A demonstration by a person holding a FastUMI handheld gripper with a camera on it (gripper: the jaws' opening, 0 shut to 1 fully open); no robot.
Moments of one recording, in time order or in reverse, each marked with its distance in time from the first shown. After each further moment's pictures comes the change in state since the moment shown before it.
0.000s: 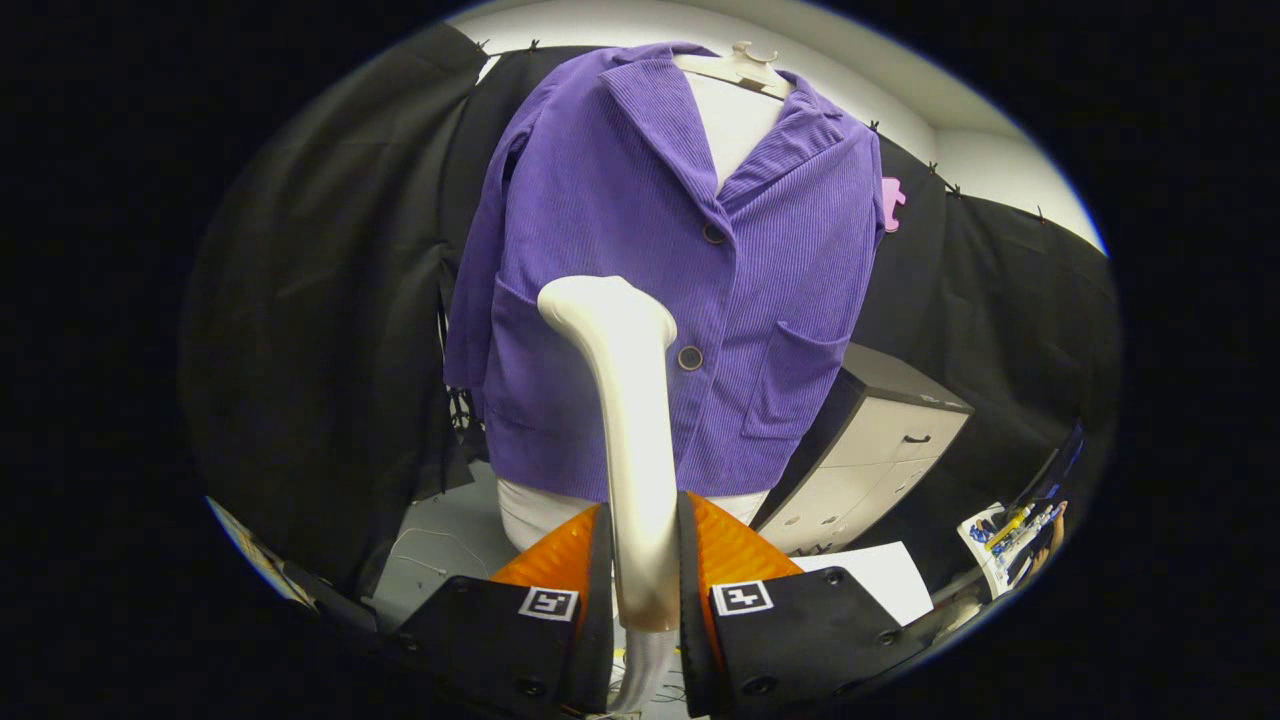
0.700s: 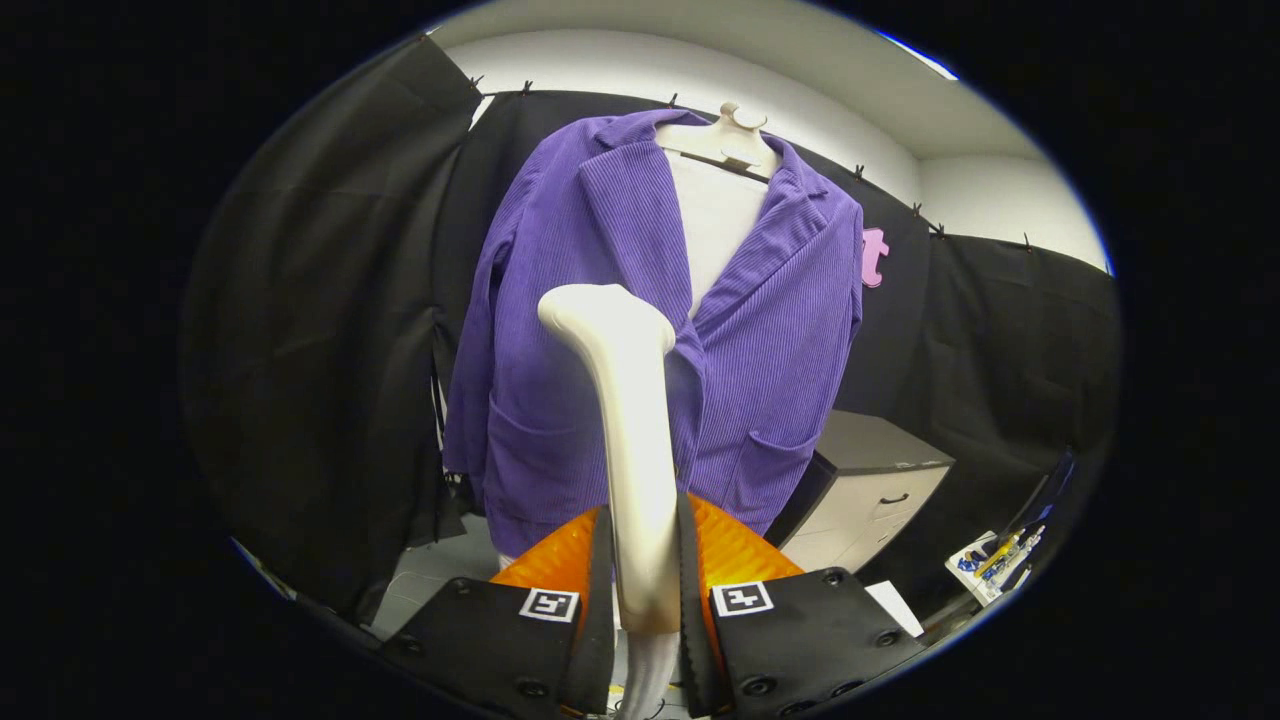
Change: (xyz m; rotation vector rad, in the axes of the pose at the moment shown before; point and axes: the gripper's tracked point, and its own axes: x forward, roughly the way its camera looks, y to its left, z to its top) arm -0.026 -0.016 0.091 -0.001 -0.172 -0.025
